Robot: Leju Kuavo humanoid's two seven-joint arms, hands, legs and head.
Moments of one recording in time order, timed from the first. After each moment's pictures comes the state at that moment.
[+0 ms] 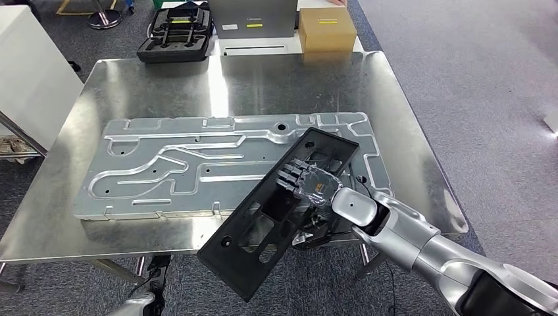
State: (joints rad) left arm -0.36 0.09 -0.96 -0.23 1.06 0.47 -0.06; right arm -0.83 -0.30 1.17 -1.05 1.26 -0.01 -0.08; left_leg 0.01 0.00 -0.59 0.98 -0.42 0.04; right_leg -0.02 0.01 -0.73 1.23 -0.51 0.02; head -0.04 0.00
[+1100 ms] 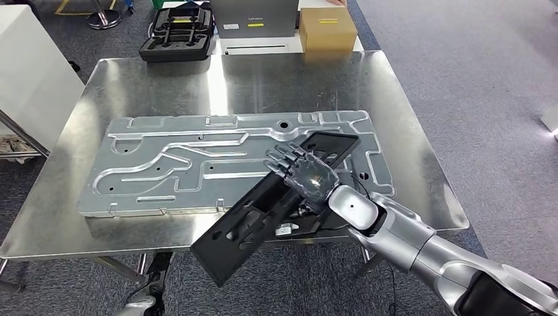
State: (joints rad) left arm -0.35 0.08 -0.96 -0.23 1.07 0.49 -0.06; right arm -0.82 -0.30 1.14 -1.13 1.17 -0.27 0.10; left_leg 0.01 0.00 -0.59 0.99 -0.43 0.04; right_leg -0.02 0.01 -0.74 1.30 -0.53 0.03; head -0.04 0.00
